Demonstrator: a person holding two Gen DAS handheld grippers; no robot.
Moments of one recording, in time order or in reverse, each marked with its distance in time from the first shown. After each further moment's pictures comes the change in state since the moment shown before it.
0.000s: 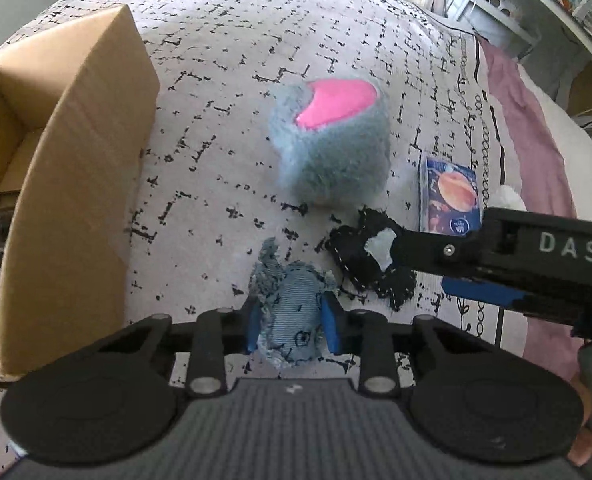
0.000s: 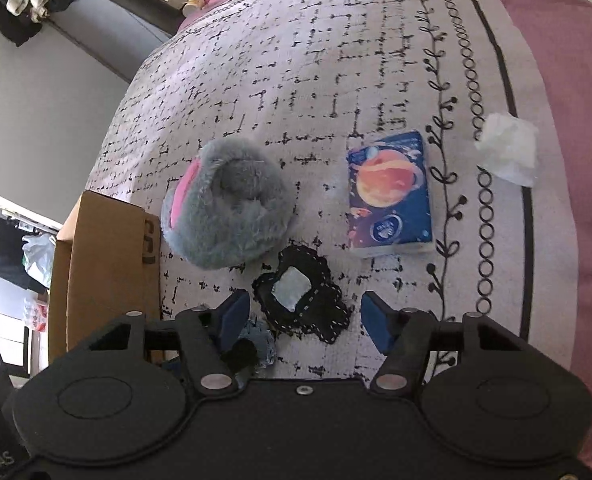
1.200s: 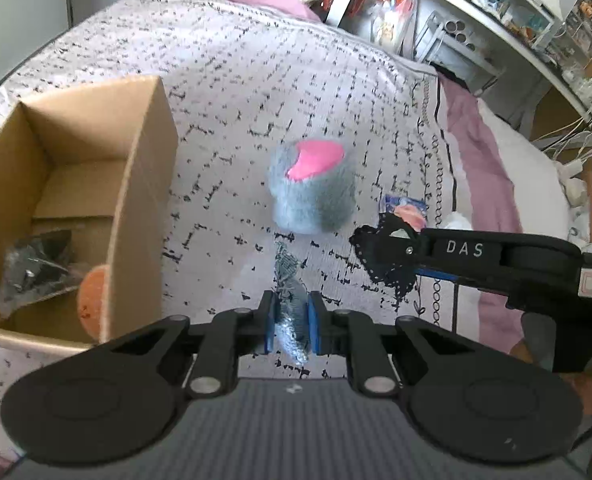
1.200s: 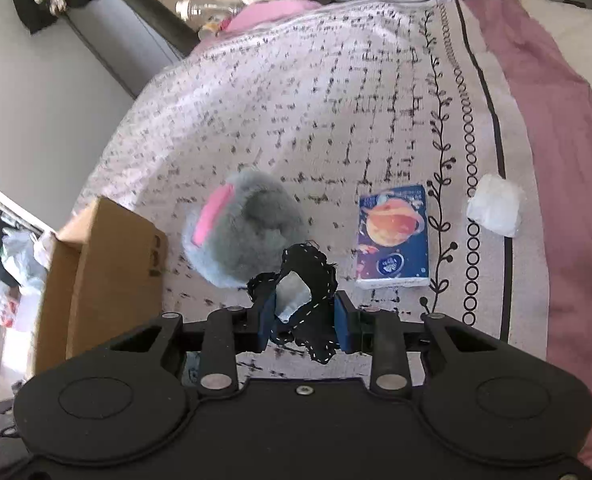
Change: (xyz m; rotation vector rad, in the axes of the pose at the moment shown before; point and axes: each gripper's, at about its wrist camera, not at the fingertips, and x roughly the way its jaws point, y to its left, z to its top) left arm -0.071 0.011 -0.006 0.018 -0.105 -0.076; right arm -0.031 0.031 -0.010 -0.087 -0.128 -0.073
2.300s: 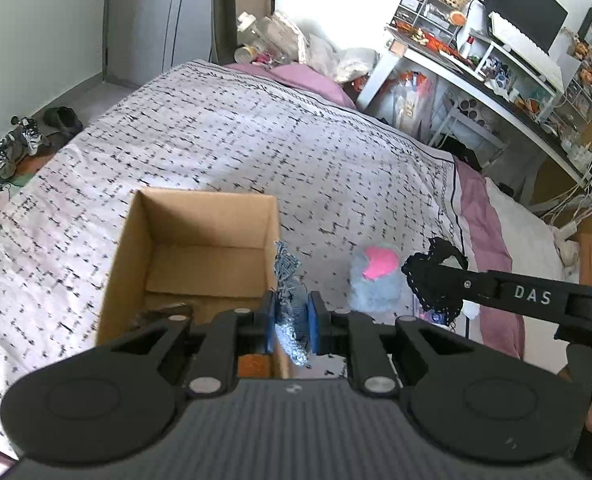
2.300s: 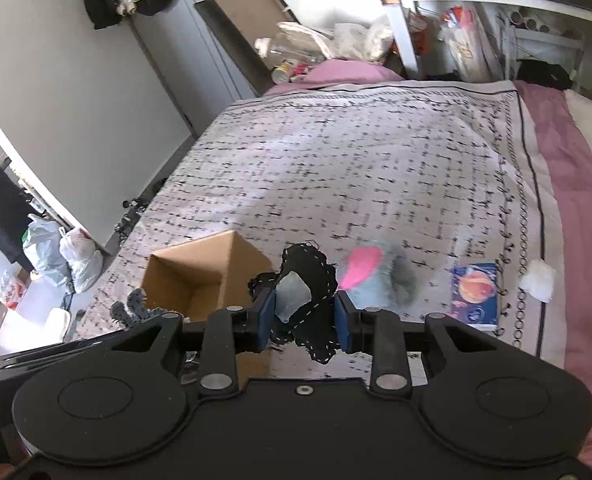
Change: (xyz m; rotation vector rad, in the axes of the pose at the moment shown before) left arm -0.100 0.081 0.036 -0.042 -0.168 0.013; right arm -0.065 0.117 0.008 -0.167 -0.120 0.021
